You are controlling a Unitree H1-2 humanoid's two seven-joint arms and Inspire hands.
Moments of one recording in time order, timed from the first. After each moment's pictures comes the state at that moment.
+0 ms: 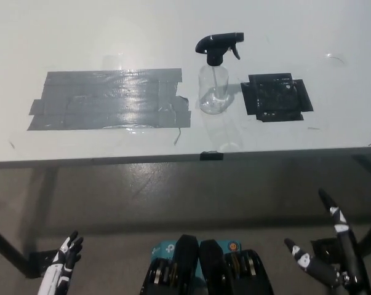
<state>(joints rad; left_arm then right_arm) 0.16 0.18 0.02 0.11 0.09 -0.23 -0.03 0.06 -0.12 0.04 -0.02 -0.34 -0.29 -0.08</state>
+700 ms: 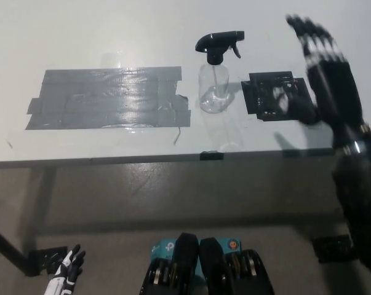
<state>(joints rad) 0.19 0.19 0.01 0.10 0.10 -0.23 -0.03 -0.64 -0.23 0.14 0.07 -0.78 -0.05 -0.05</state>
